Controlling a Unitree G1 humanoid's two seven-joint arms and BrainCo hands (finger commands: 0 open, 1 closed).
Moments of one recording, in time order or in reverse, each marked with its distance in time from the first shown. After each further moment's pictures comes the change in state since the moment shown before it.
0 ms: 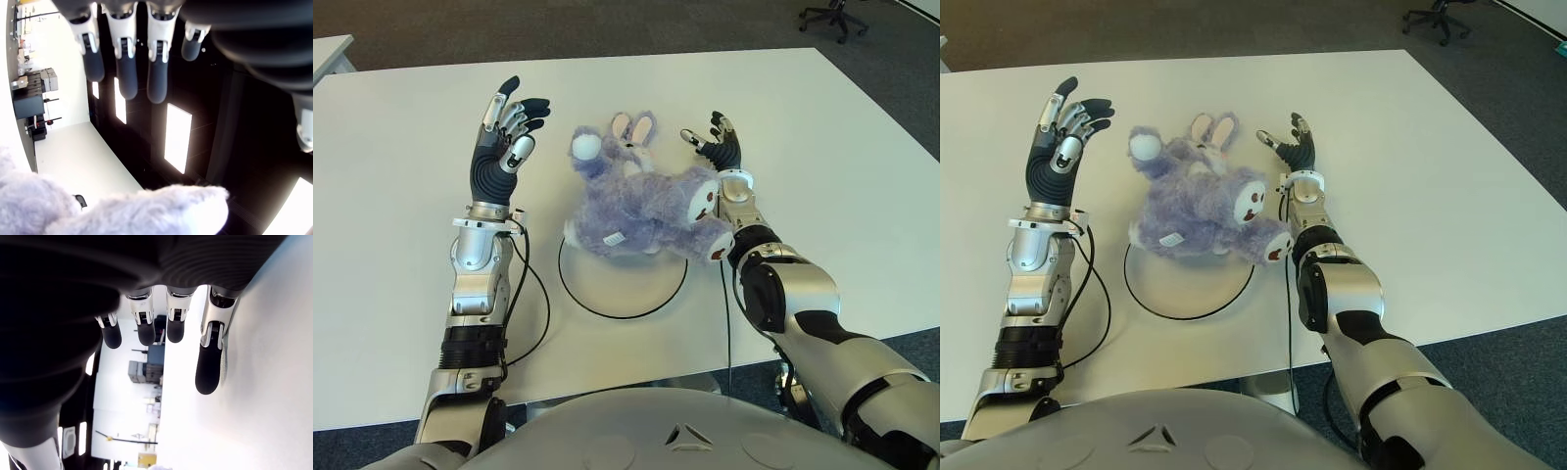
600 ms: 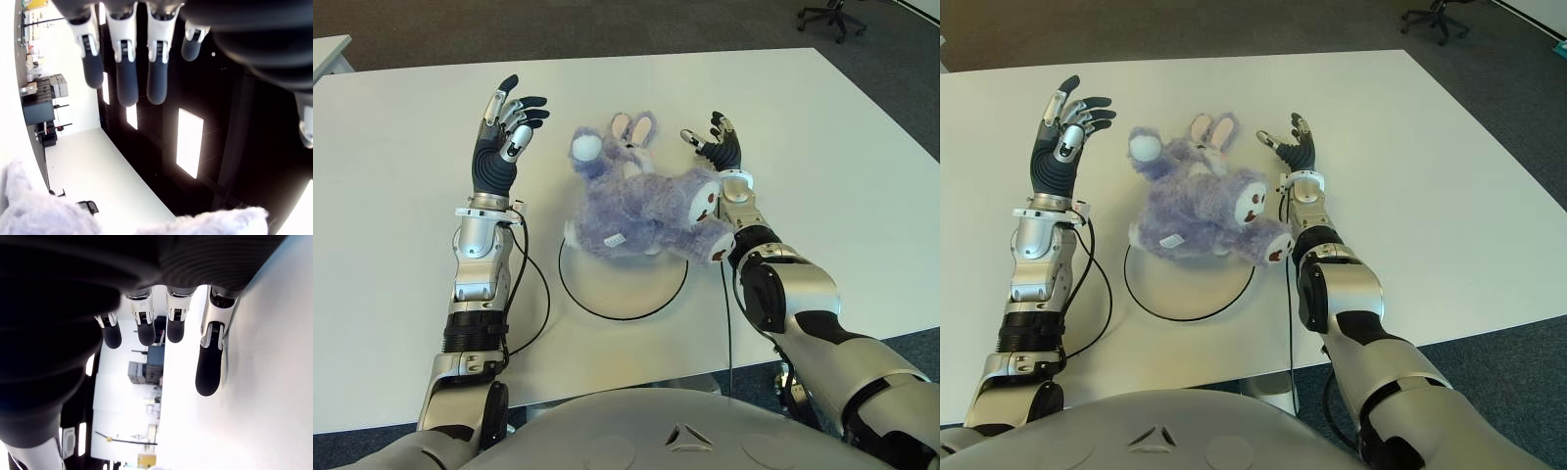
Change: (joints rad) left arm -0.068 0.002 0.025 0.098 0.043 0.008 0.014; right arm 0.000 -0.001 -0.001 0.000 0.000 0.000 0.000
